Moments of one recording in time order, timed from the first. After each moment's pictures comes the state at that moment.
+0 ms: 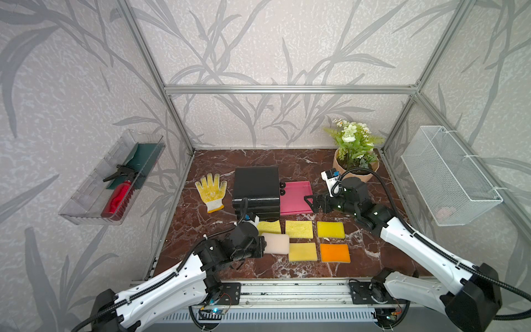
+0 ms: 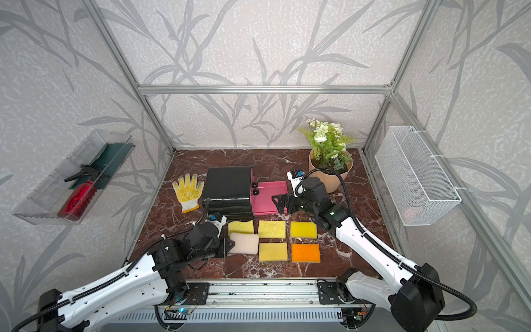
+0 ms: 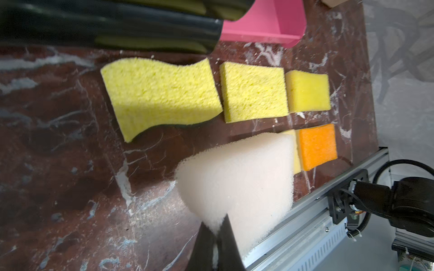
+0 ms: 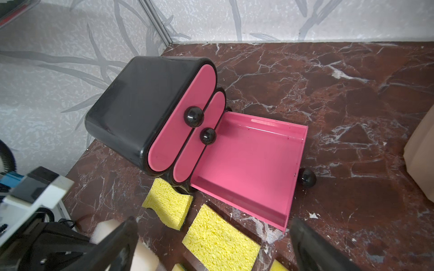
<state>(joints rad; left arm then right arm) -0.91 0.75 0.50 -0.62 -0.01 -0.90 0.58 1.13 0.87 -0.27 -0.19 0.33</state>
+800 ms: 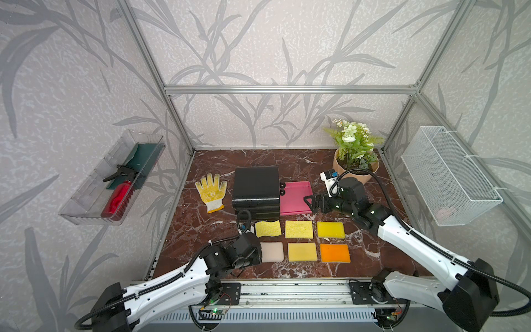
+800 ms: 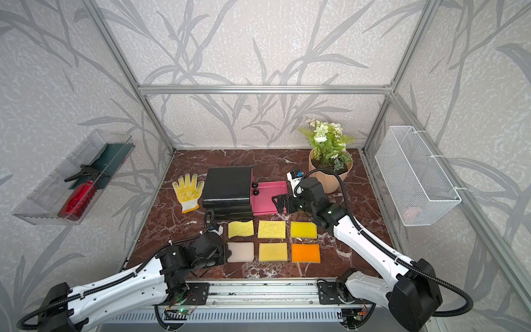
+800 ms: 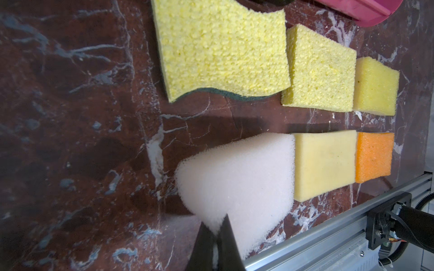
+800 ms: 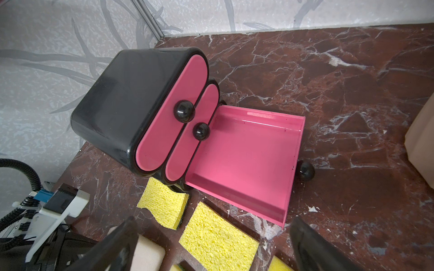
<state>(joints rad) -0.95 0.76 0.37 -0.60 -0.07 -1.05 0.58 1.16 0.87 -0.26 -0.17 0.35</state>
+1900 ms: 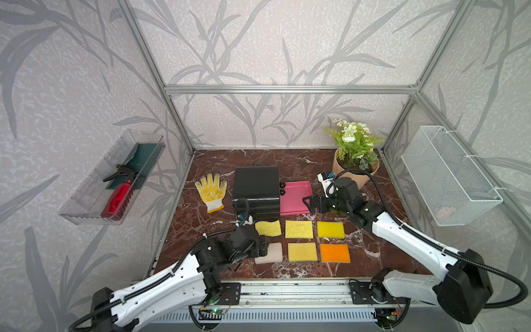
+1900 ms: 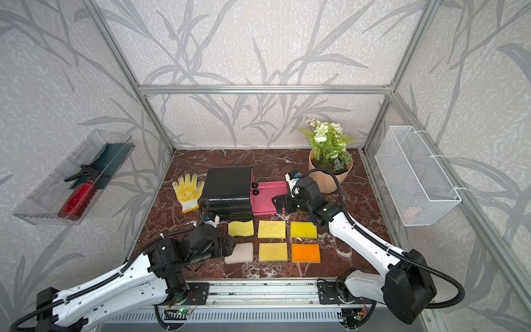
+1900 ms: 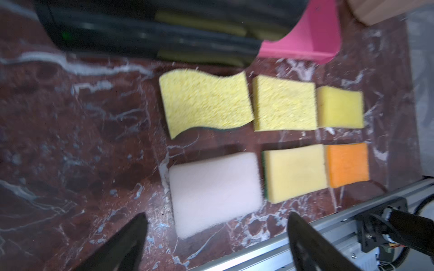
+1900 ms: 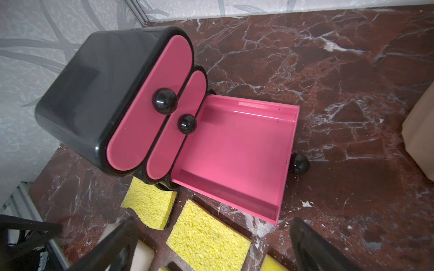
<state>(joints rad) -0.95 0.75 0.65 -0.81 -0.19 -0.92 0.58 1.24 0.87 -0.26 -0.13 0.34</state>
